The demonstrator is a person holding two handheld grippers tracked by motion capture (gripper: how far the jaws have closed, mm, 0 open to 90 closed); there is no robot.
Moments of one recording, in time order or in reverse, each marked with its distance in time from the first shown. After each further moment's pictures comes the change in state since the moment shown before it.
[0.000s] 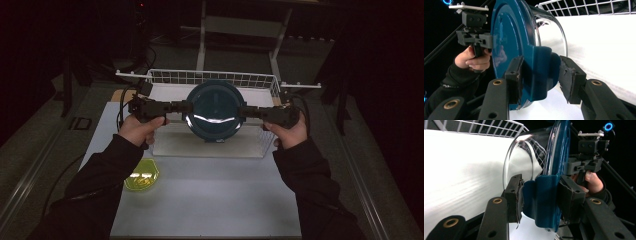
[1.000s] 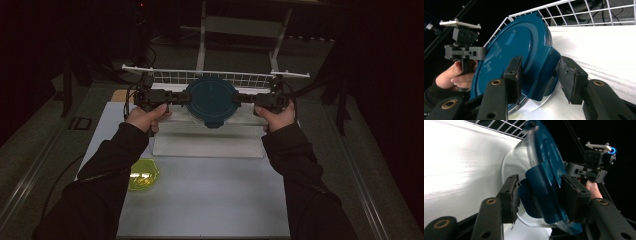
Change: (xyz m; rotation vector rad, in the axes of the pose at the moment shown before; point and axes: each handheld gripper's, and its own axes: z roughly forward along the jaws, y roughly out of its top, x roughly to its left) left arm 0.053 0.013 0.019 -0.002 -0.007 -0.251; right arm -0.028 0.025 0.029 -0.024 -0.144 0.111
